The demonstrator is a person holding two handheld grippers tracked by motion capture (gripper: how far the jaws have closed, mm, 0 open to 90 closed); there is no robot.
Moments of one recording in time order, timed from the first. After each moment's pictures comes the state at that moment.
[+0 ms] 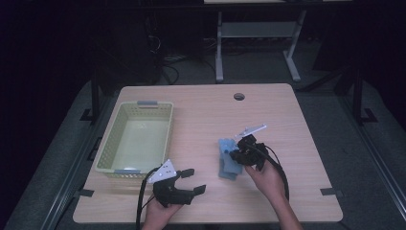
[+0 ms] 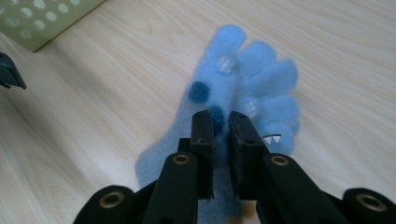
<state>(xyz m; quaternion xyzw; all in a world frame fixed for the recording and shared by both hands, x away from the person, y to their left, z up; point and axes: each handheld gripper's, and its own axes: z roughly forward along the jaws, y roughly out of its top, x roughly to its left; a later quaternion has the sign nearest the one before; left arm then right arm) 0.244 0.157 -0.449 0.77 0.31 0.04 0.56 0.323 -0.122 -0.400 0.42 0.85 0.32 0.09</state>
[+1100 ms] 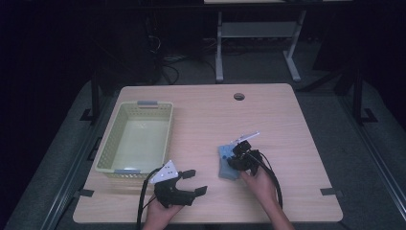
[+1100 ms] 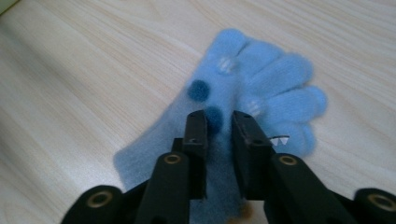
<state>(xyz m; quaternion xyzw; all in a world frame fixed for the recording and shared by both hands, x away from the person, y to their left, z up) 0.243 0.154 -0.450 0.78 0.30 0.03 0.55 0.328 -0.113 -0.439 0.45 0.84 0.29 0.08</state>
